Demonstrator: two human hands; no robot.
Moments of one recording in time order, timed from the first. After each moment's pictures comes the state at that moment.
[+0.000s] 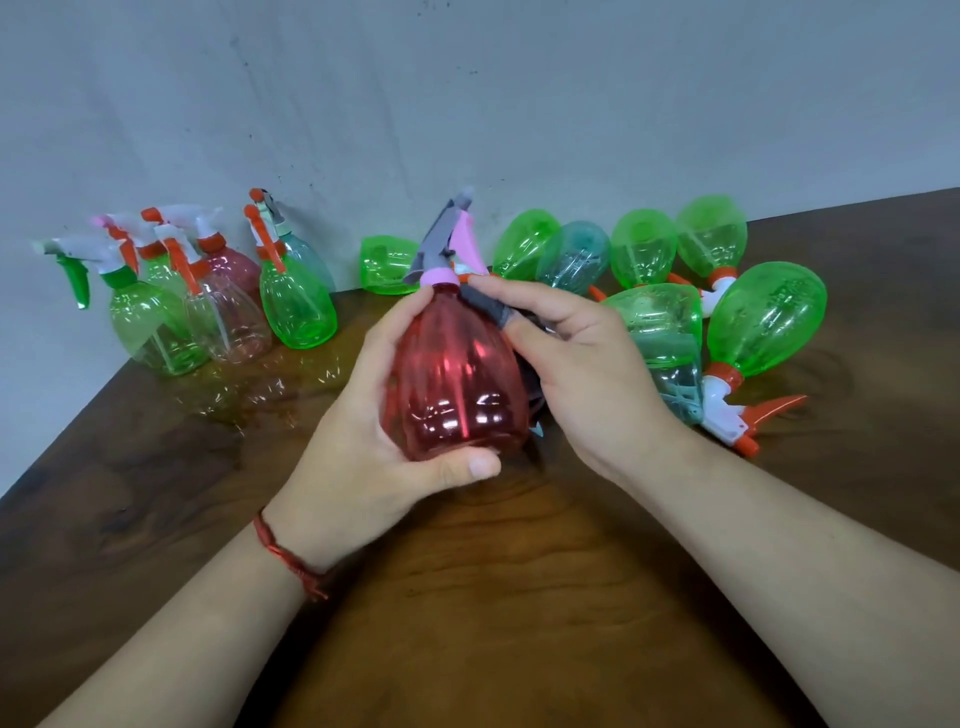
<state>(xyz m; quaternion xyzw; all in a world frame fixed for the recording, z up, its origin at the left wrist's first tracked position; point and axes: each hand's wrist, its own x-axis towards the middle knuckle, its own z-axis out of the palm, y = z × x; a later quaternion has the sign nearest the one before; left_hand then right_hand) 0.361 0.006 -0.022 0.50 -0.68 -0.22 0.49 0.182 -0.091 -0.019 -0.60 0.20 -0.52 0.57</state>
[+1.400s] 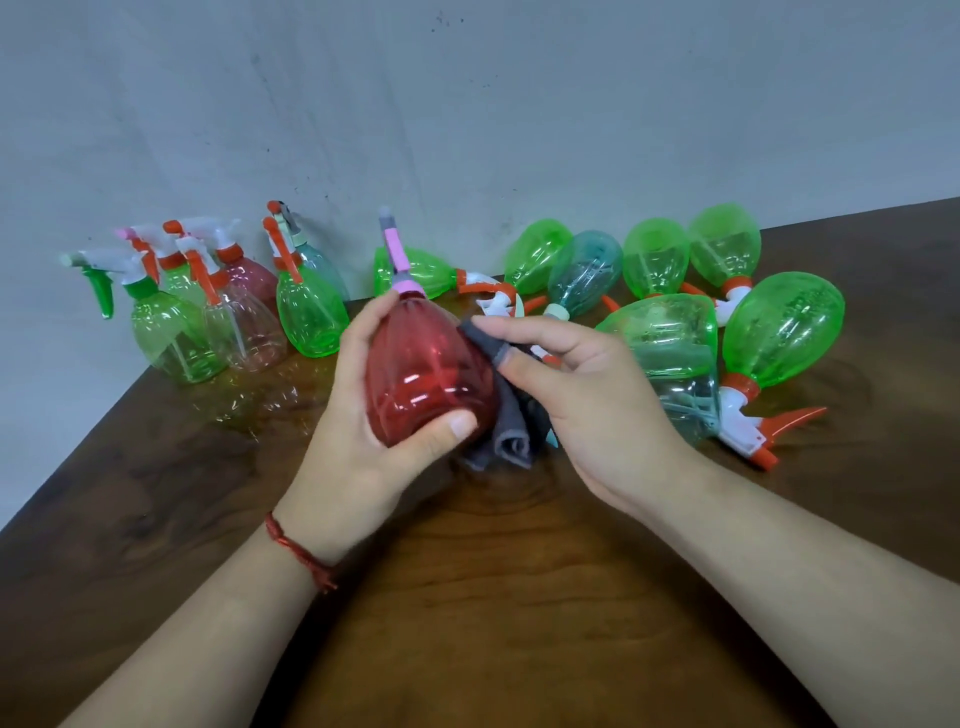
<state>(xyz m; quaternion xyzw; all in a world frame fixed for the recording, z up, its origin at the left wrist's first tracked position) 0.370 0.004 -0.020 0.49 -0.64 -0.23 0.55 0.187 -0.081 -0.025 -0.57 0.20 -0.51 0.61</state>
